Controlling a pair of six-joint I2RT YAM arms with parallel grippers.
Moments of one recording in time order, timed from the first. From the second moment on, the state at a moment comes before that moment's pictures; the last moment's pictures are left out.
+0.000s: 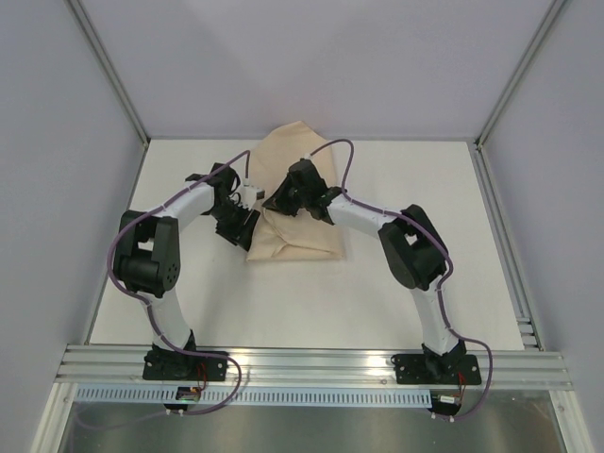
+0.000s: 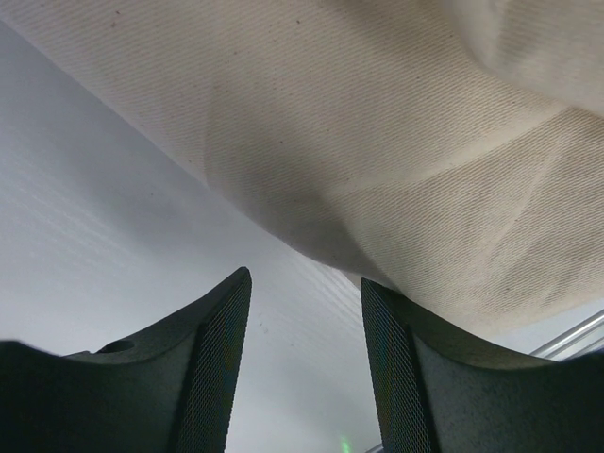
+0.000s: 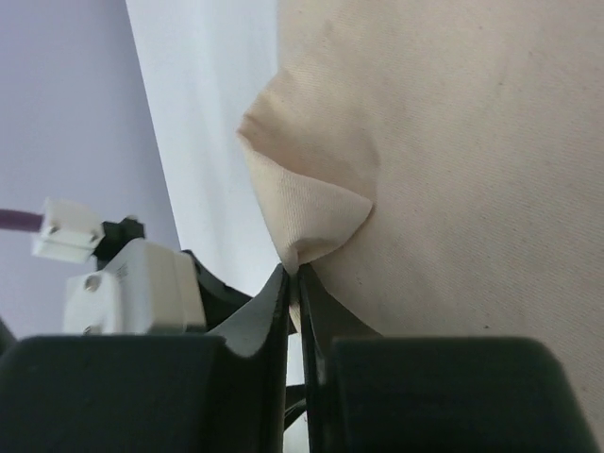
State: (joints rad) left arm -0.22 1.85 1.30 -0.85 0.35 0.30; right arm 0.69 2.15 1.61 -0.04 -0.15 1.15
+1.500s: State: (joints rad) left arm -0.16 2.05 1.63 -0.80 0.40 0.10; right arm 0.36 1.98 1.37 -0.33 -0.34 0.55
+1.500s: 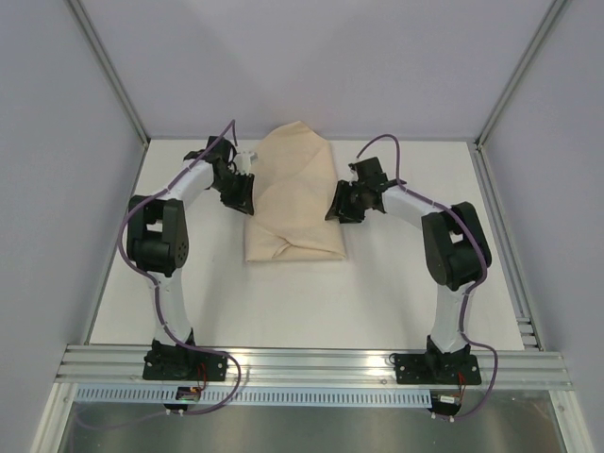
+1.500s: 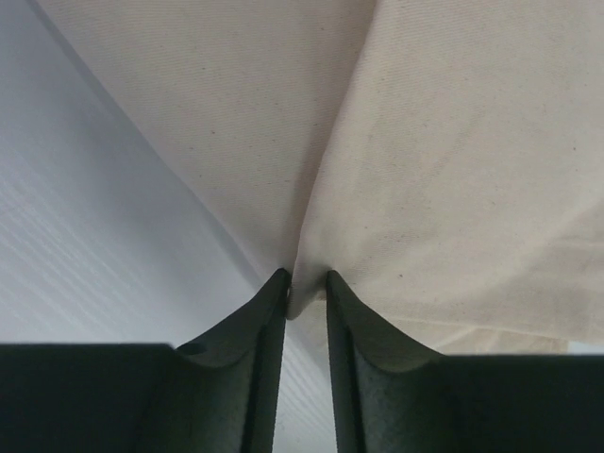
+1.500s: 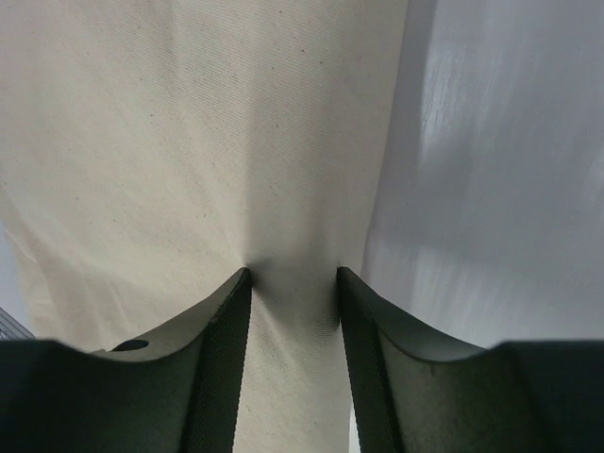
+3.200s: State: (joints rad) left arm -0.13 2.18 1.79 -1.00 0.41 0.14; right arm 0.29 2.33 1.86 -0.43 -0.51 0.54
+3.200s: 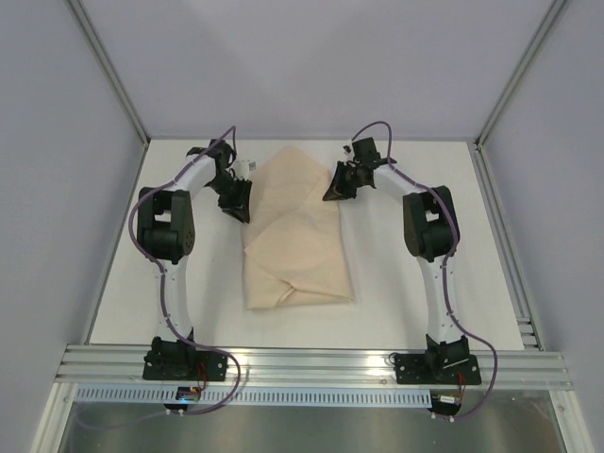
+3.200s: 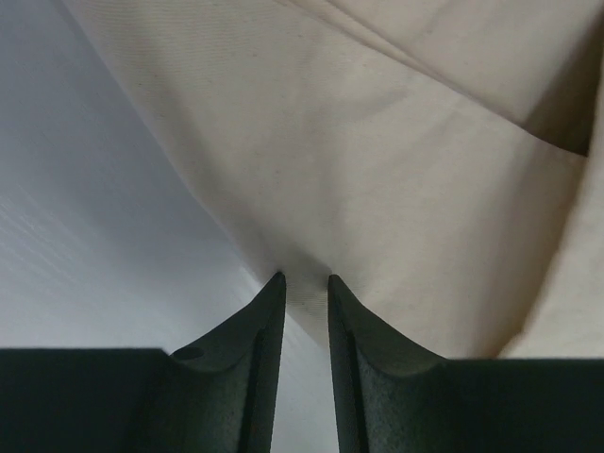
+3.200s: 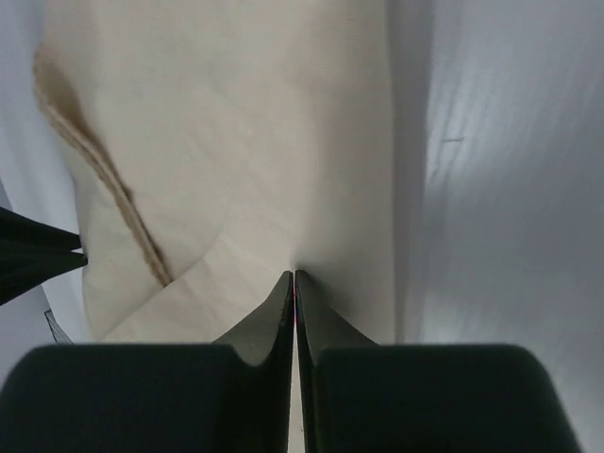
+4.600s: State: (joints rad) left arm -0.12 2.41 2.08 -0.86 0.23 -0.16; right arm 0.23 2.64 2.26 -0.43 -0.49 0.73
